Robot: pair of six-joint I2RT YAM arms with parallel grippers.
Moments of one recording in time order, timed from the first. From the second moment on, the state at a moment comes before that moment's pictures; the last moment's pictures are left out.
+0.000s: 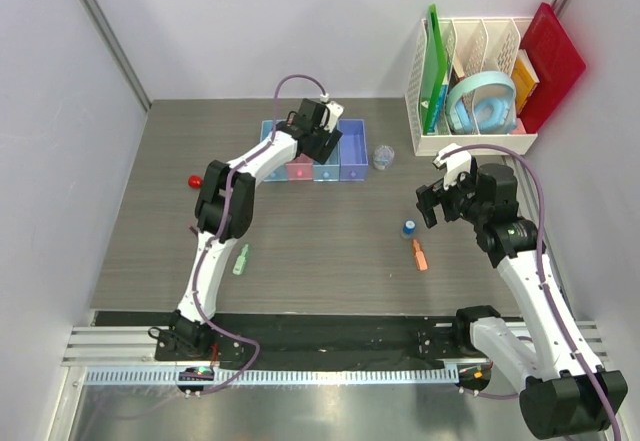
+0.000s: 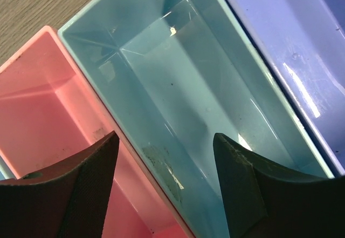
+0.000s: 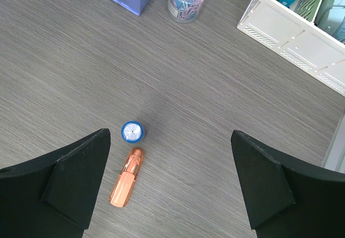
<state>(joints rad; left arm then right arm) -0.51 2.38 2.00 -0.43 -0.06 0.18 0.11 0.86 0.81 -0.47 -0.26 -0.34</state>
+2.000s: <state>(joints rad) -0.17 1.88 1.47 -0.38 -0.03 0.16 0.19 2.08 1.56 -0.25 -0.27 -0.15</state>
